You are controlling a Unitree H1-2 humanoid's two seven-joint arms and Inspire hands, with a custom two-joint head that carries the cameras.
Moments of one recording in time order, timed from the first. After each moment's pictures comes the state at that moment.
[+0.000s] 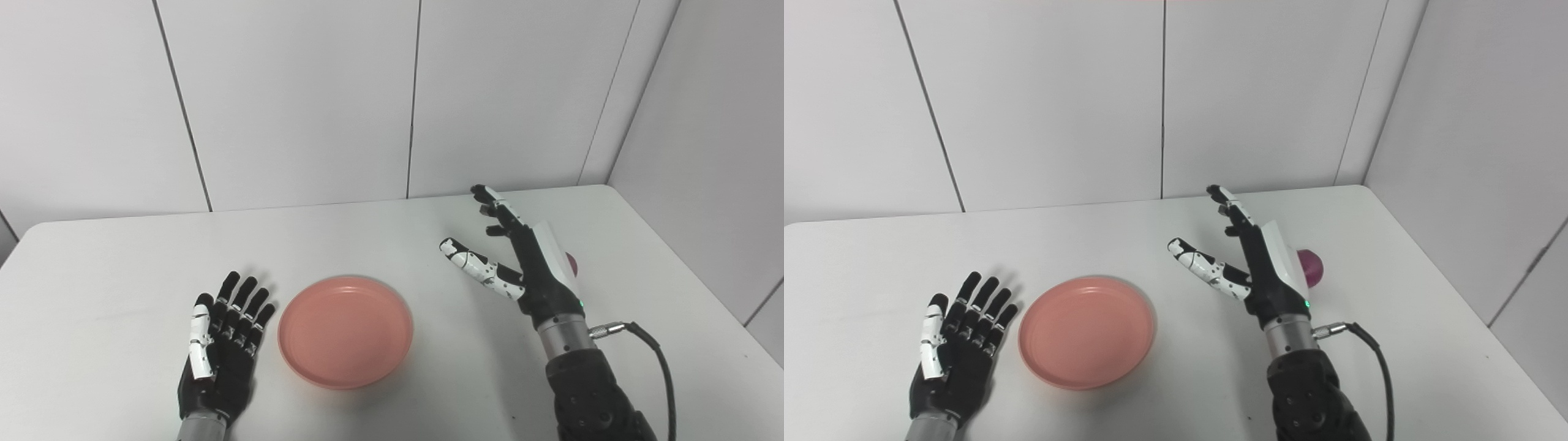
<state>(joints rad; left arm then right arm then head) -0.07 -0.12 0.10 -0.02 -0.47 0.21 -0.13 -0.14 -0.18 0.06 -0.51 -0.53 0.39 0.06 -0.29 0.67</state>
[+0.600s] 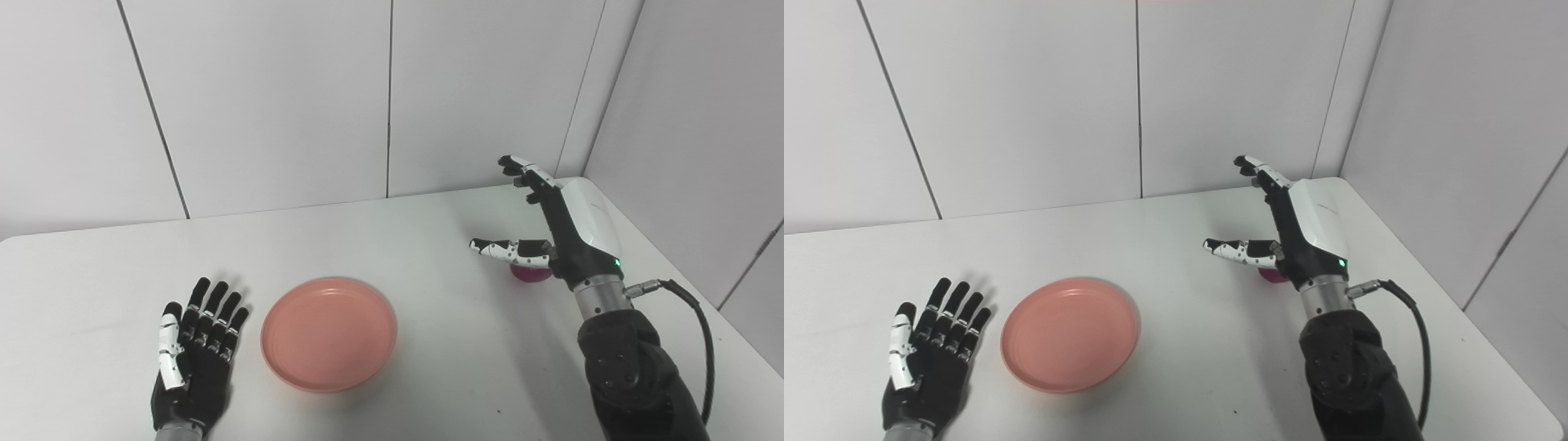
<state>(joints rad) -0.09 -0.11 0.13 0.02 -0.52 0.21 -0.16 -0.17 -0.35 -0.03 -0.52 -0.70 0.40 0.14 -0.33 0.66</state>
